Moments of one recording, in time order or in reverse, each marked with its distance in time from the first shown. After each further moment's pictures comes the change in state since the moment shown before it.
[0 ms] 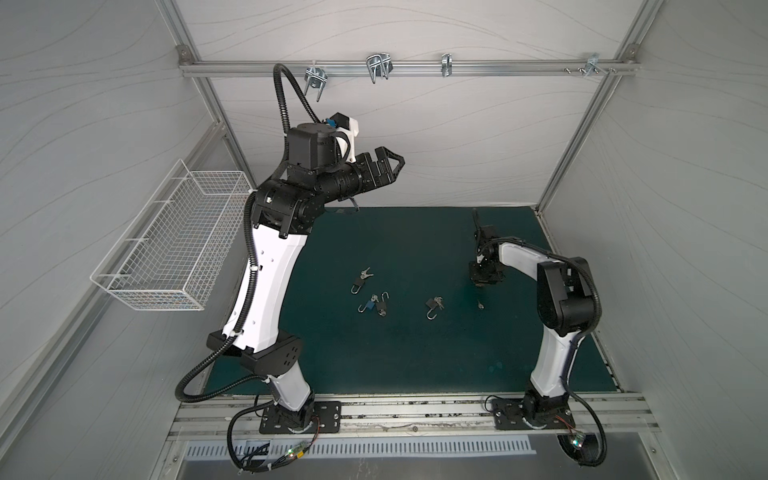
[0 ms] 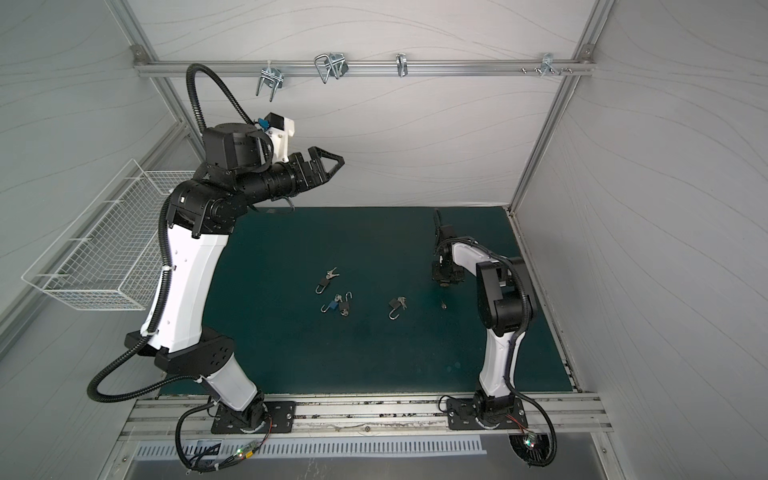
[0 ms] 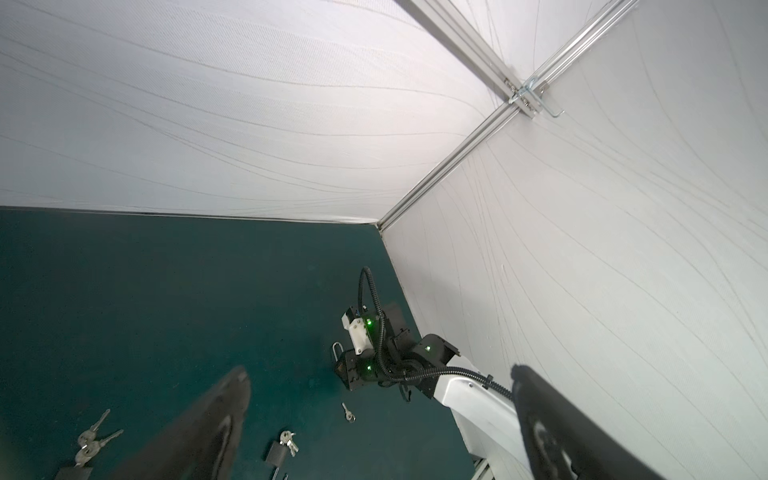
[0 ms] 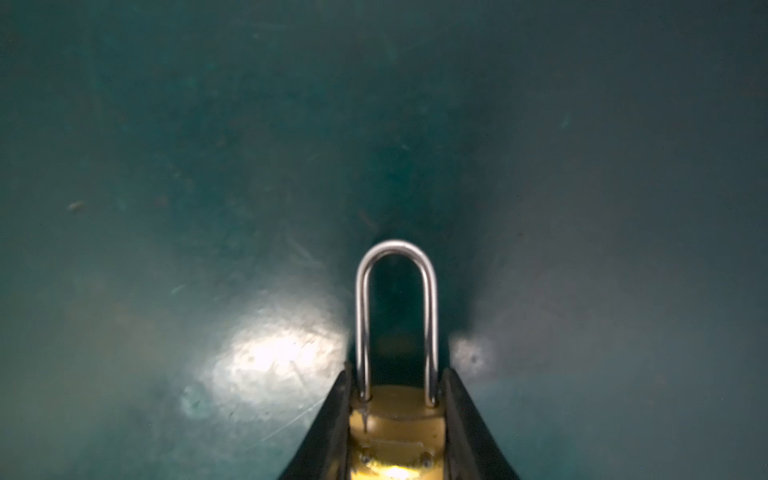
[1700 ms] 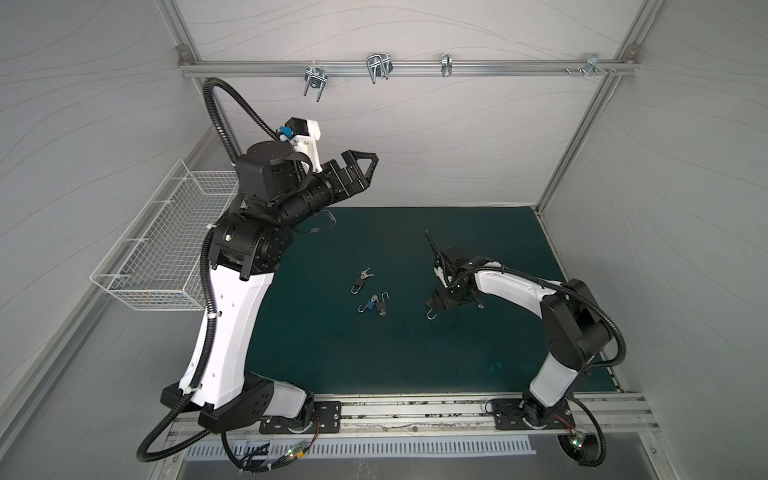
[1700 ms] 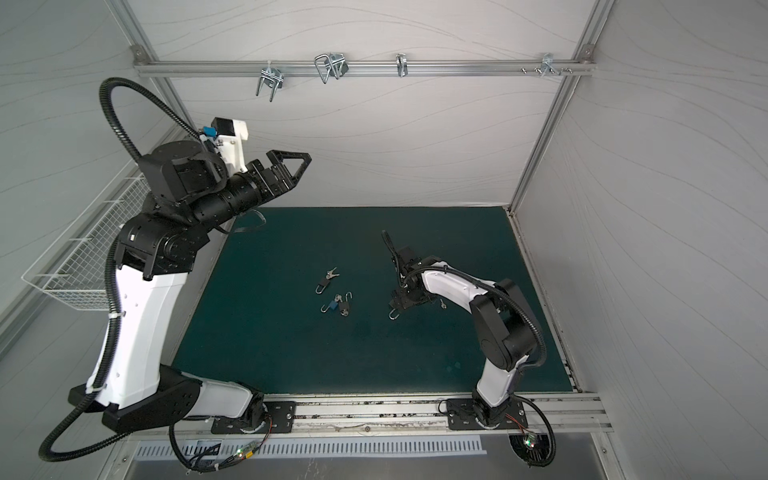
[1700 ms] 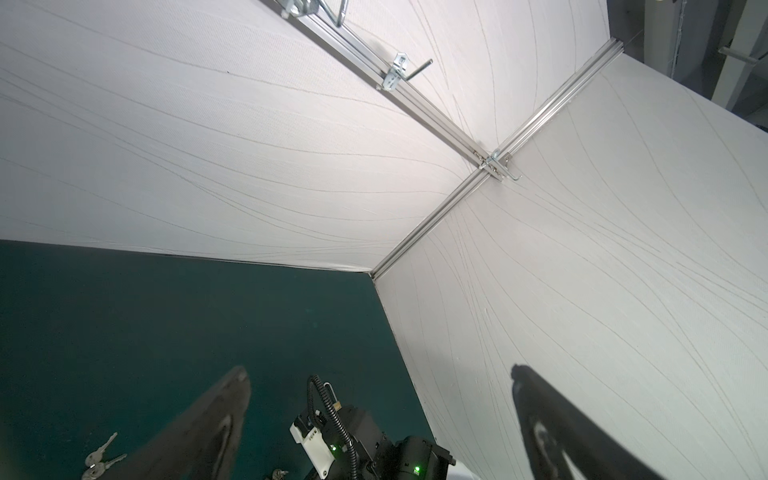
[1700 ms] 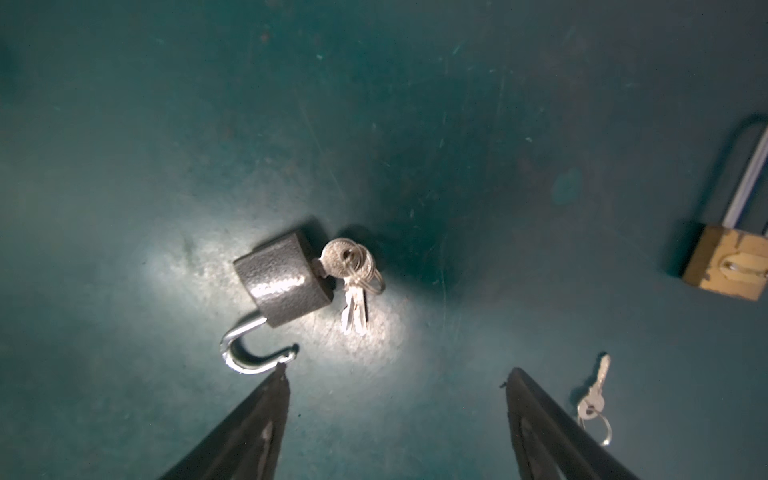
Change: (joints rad) left arm 0.076 -0.316 -0.332 0.183 -0.066 -0.042; right arm 0.394 -0.208 -0.168 -0.030 0.005 -0.088
